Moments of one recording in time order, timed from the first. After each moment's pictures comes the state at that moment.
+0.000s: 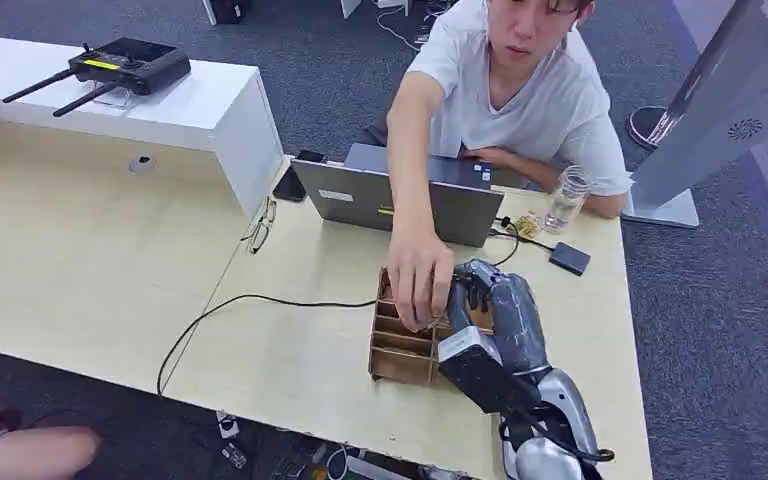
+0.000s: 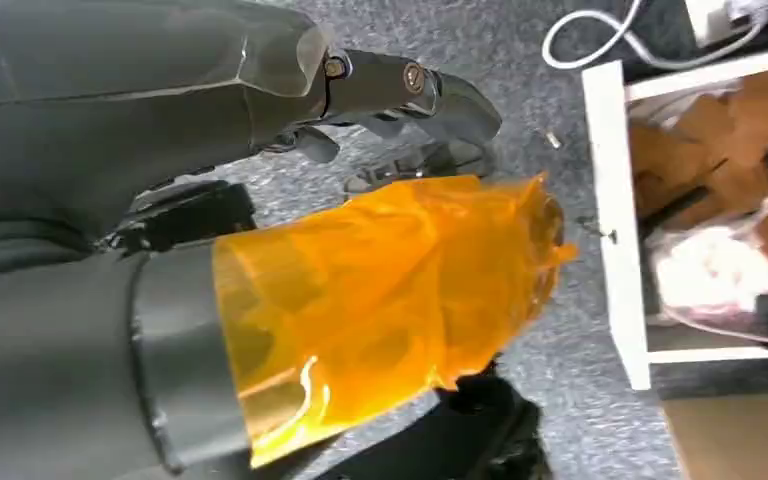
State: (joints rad) left arm -0.17 -0.26 0.83 -0.18 -1.12 -0.13 -0.17; right arm -0.29 0.01 0.58 -1.46 0.50 -0.21 -0.15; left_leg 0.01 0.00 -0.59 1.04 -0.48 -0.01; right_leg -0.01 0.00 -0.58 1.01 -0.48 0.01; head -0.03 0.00
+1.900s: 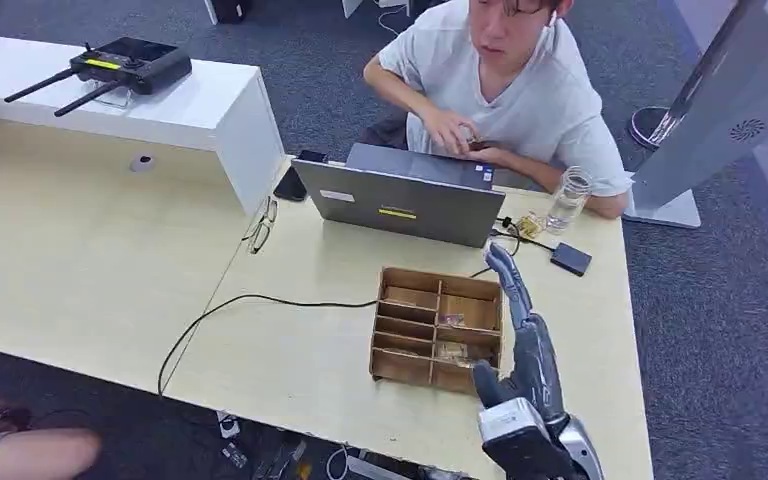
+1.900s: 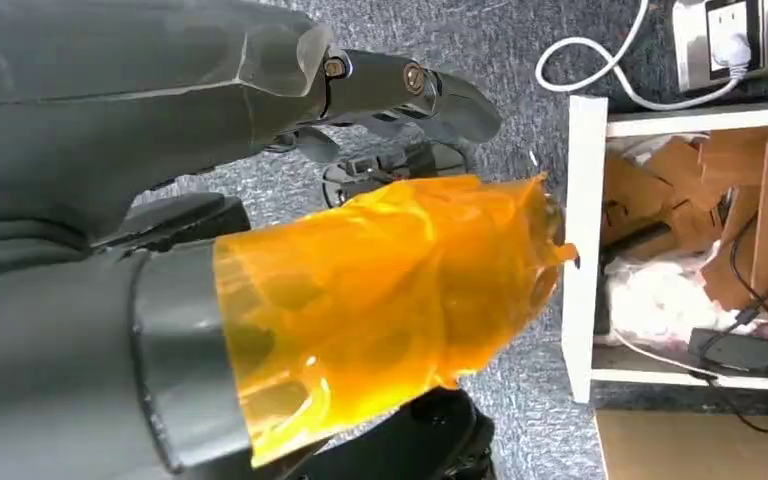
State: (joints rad) left arm -0.14 -0.23 0.86 -0.18 -1.01 -0.14 -0.23; right arm -0.06 -0.02 0.60 -1.64 0.39 -0.31 -0.27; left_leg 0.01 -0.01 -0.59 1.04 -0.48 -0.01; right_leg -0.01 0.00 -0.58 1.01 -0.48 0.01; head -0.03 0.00
